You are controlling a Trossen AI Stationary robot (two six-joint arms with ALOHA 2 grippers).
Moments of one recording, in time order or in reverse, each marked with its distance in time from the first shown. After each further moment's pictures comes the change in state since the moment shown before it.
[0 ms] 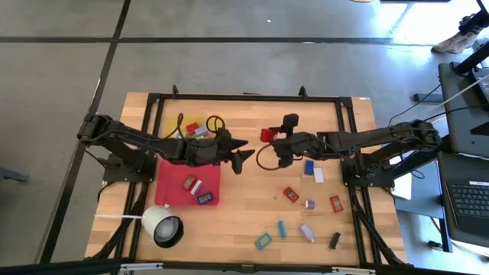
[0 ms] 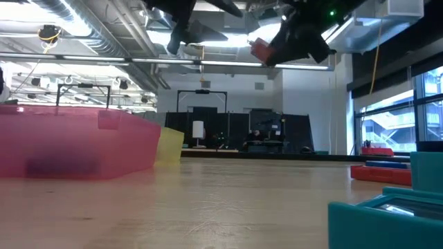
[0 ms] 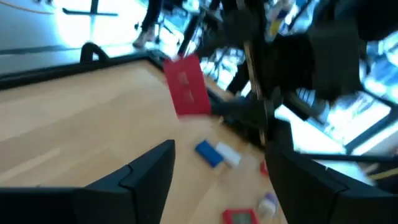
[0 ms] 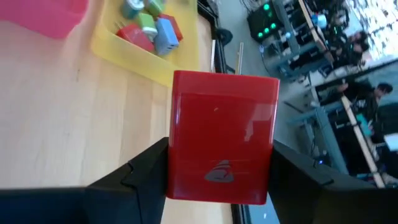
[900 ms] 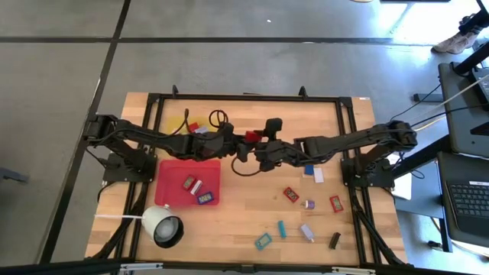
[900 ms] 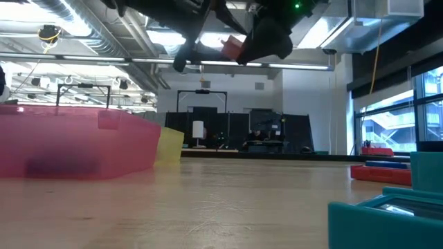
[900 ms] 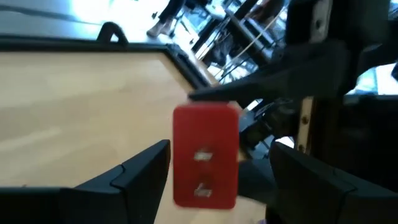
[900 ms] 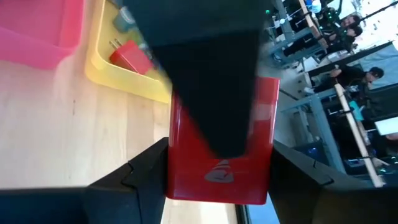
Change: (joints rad) left arm 0.092 0.063 -0.001 0.052 0.042 -0.201; right arm 0.045 0.270 0.253 -0.062 0.113 0.102
